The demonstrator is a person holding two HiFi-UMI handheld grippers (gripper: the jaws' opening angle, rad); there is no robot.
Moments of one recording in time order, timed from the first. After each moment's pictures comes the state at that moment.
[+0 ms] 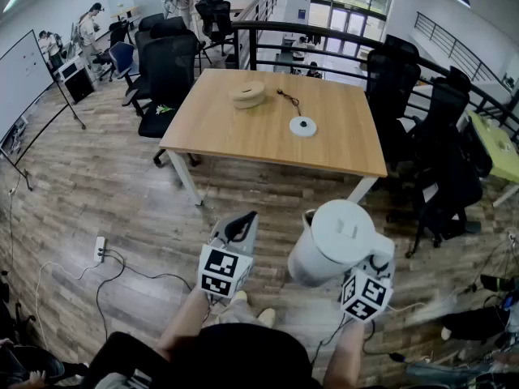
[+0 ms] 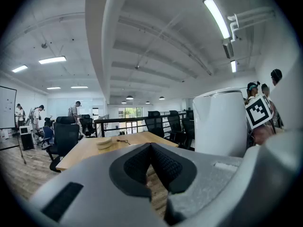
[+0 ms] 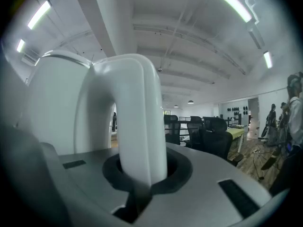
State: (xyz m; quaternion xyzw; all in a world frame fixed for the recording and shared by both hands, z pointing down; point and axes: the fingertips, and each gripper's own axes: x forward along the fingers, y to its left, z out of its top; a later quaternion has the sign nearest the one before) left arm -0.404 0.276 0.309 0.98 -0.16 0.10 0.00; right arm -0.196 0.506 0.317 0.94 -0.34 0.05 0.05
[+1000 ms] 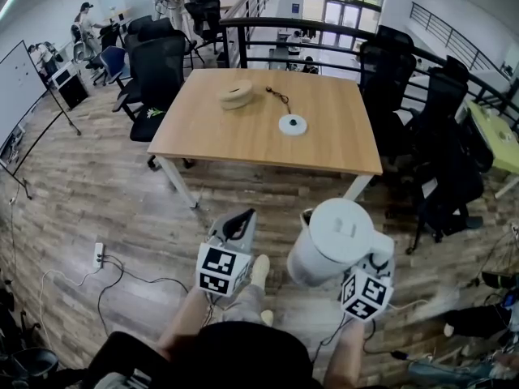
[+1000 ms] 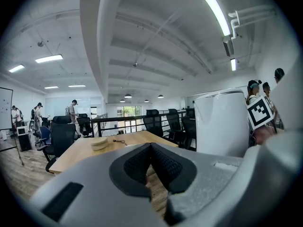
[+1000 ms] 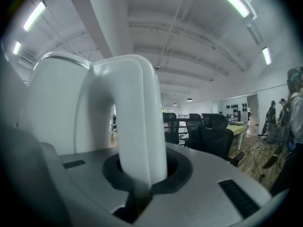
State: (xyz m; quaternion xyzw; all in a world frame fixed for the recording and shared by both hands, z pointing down) left arm -0.341 0.274 0.315 0.98 -0.15 0.11 0.00; right arm -0.141 0.511 0.326 0.94 -0.33 0.06 0.05
